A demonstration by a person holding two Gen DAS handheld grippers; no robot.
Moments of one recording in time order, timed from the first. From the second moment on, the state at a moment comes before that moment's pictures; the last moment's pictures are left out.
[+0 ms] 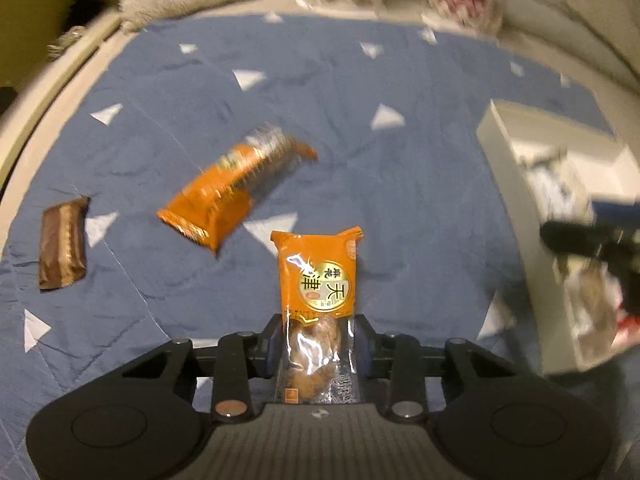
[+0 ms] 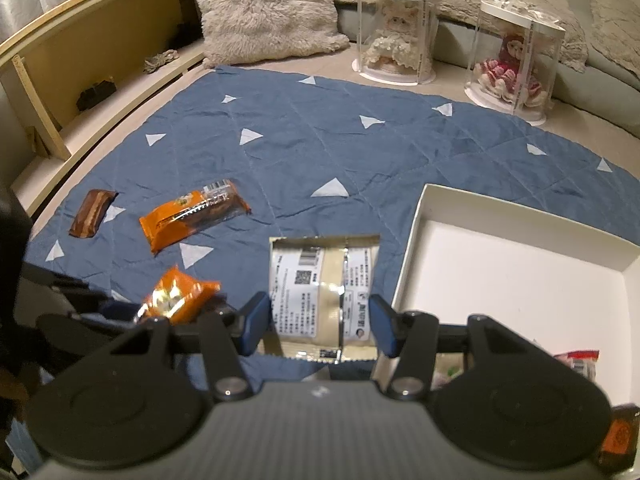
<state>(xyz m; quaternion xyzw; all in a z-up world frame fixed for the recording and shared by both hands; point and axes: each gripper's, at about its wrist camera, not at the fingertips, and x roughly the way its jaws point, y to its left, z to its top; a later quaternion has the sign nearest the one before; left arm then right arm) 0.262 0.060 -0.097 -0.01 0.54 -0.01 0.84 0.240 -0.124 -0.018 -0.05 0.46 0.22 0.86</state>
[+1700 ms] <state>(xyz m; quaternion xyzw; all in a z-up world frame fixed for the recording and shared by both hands) 0.354 -0.160 -0.101 -0.14 0.45 -0.17 0.86 0.264 -0.377 -0.056 0.02 0.46 -0.02 0.89</state>
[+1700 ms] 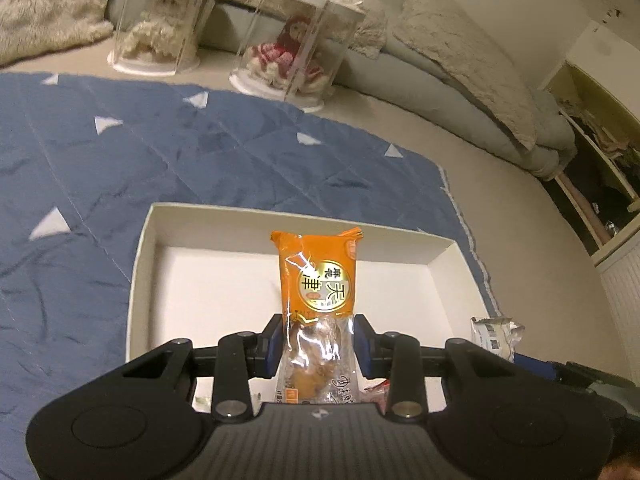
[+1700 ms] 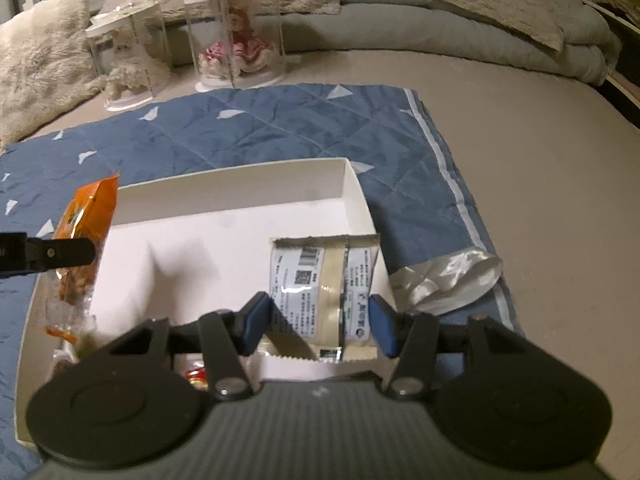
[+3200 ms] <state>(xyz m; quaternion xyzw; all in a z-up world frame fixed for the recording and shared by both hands) 0.324 -0.166 -0.094 -0.03 0.50 -0.16 0.85 0.239 -0.379 -0.033 0.02 0.45 -0.04 0.89</state>
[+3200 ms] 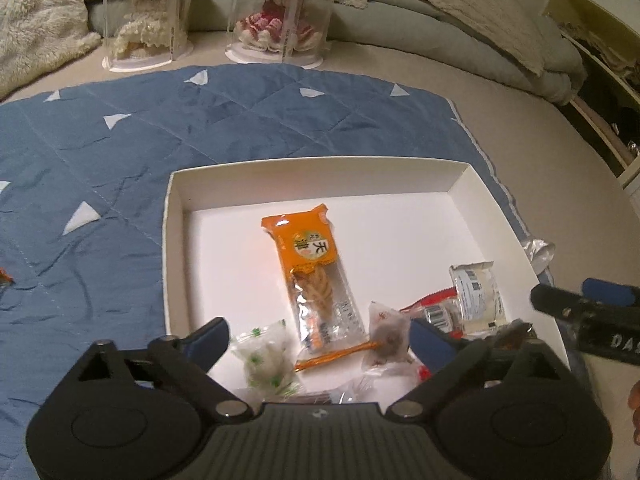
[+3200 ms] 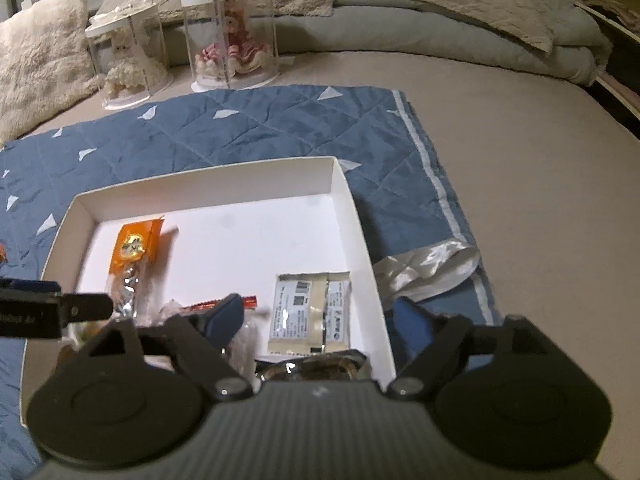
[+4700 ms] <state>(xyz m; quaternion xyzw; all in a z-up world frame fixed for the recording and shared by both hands) 0.283 0.063 -0.039 -0.07 0.45 0.00 0.89 0.242 -0.192 0.000 0.00 0.43 0.07 0.90</state>
